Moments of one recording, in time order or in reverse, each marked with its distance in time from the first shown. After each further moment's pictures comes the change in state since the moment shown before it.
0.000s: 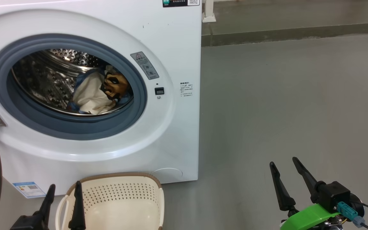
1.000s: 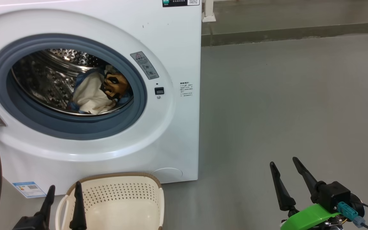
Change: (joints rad) left arm 0.000 -0.040 0.036 0.005 0.043 -0.039 0.000; right arm 0.000 0.000 -0.001 -0.001 0.000 0.000 0.000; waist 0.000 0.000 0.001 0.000
